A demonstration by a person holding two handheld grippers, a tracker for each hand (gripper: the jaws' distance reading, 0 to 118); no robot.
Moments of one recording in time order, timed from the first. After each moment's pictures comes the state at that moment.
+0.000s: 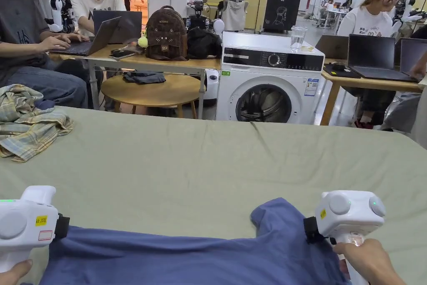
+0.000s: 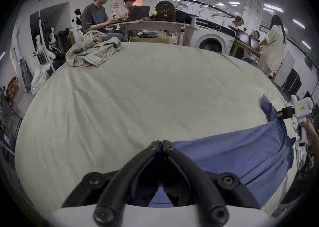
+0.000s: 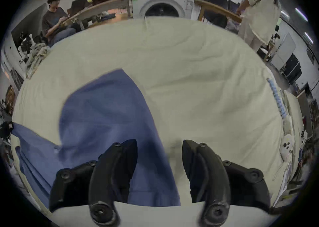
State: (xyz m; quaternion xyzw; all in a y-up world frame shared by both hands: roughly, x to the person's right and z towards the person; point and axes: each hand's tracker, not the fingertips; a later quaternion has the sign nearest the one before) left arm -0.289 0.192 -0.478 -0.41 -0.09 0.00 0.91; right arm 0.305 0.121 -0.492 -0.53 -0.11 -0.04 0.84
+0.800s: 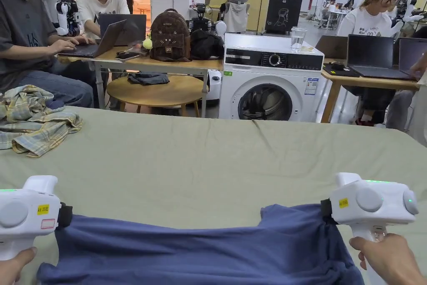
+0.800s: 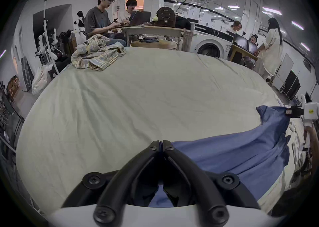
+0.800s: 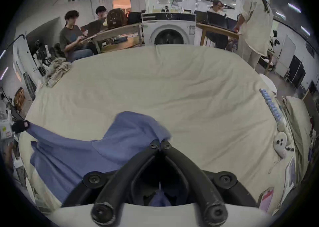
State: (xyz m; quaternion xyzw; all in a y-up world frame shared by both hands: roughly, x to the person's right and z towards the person) left arm -0.300 0.221 -0.428 -0.39 -0.09 0.01 0.92; right arm 0.282 0.206 -0.385 -0.41 -0.06 -0.05 0.91
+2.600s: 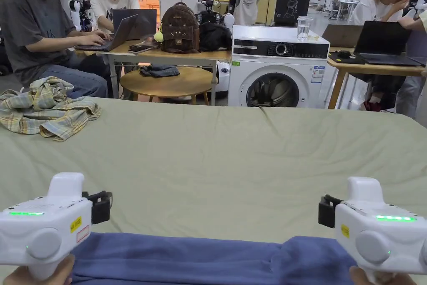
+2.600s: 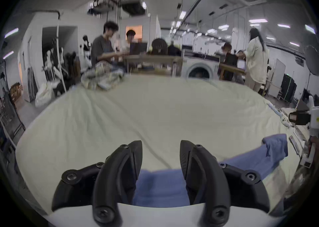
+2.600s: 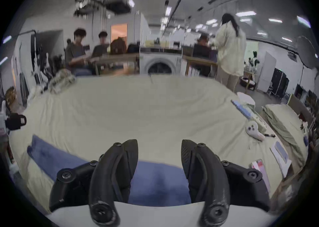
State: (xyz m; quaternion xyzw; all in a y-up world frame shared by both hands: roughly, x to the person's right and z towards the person) left arm -0.257 0.221 -0.286 -0.22 -0.10 0.00 0.97; right arm 0.189 0.213 -0.230 -0.22 -0.13 -0.02 0.97
